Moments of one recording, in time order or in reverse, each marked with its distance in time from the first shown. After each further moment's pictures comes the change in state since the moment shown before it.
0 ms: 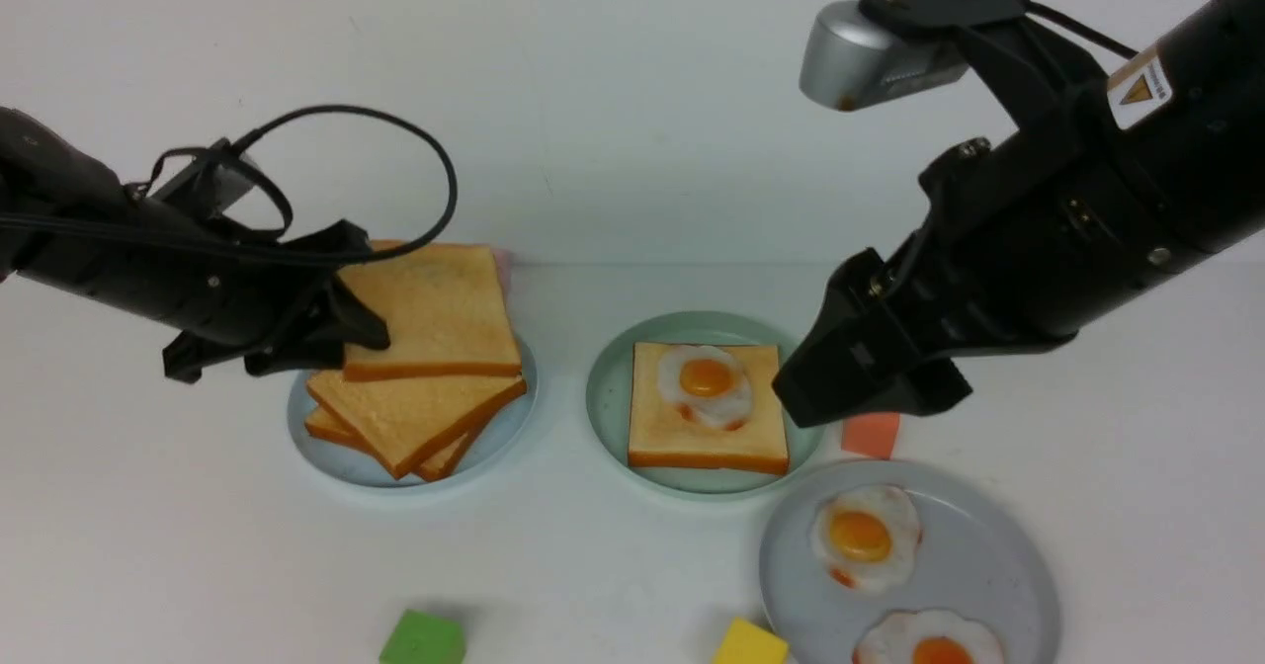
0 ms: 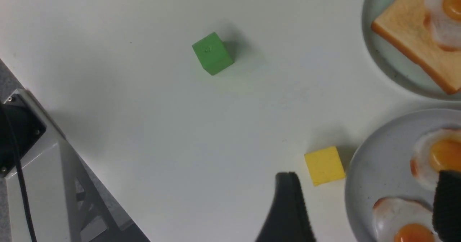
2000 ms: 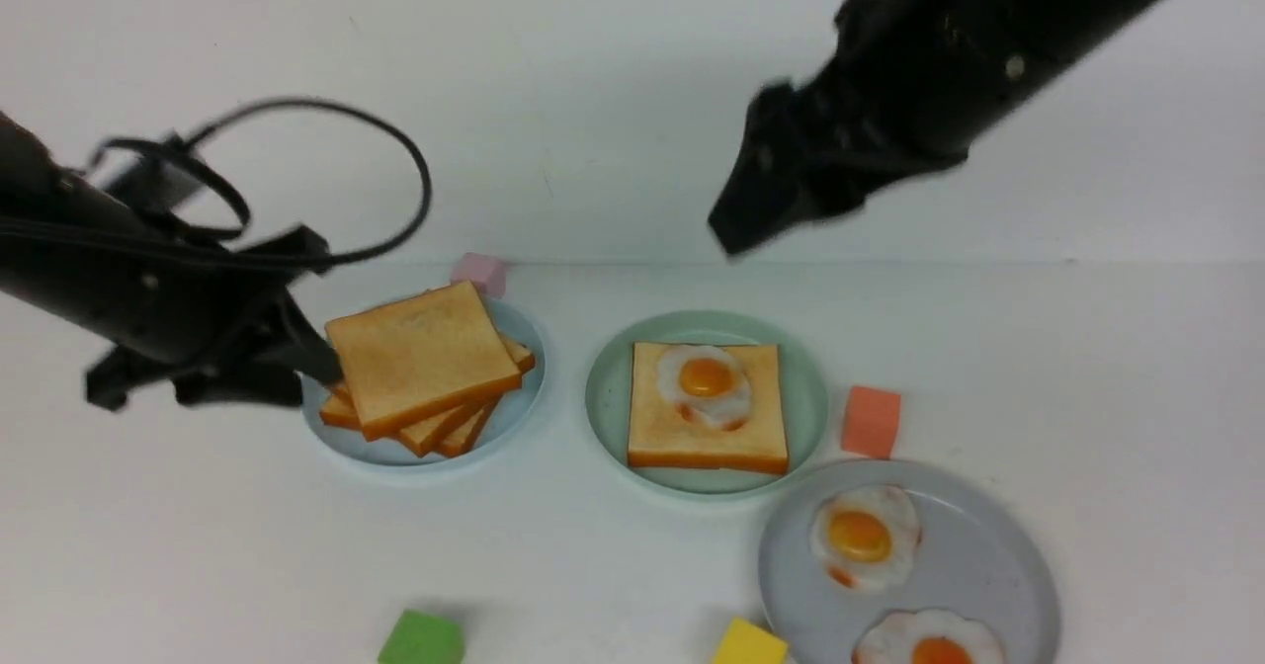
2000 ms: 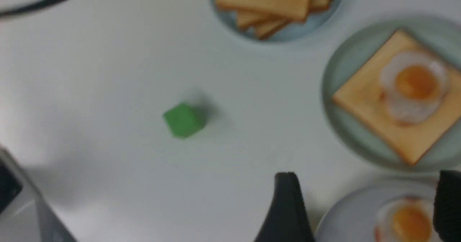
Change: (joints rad) right arm -0.050 0.226 -0.289 0.016 0.047 -0.040; left arm 0.000 -0.112 0.043 0.259 0.129 -0.292
